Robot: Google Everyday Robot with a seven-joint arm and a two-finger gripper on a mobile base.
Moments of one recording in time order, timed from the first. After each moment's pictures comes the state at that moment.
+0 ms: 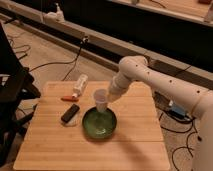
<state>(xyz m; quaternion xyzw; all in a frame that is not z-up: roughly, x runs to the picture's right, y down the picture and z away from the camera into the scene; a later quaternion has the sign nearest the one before) 0.046 0.077 0.785 -0.36 0.12 0.72 0.59</state>
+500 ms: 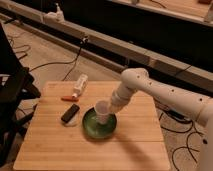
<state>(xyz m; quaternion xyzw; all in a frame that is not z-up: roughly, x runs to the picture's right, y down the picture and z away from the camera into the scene) 0.043 0.128 0.794 -0.39 0.14 0.72 0.57</state>
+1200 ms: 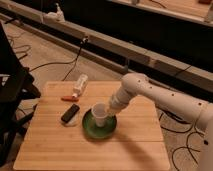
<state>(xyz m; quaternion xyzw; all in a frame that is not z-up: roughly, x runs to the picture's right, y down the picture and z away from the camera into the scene) 0.031 0.135 0.797 -0.41 0.10 0.70 0.57</state>
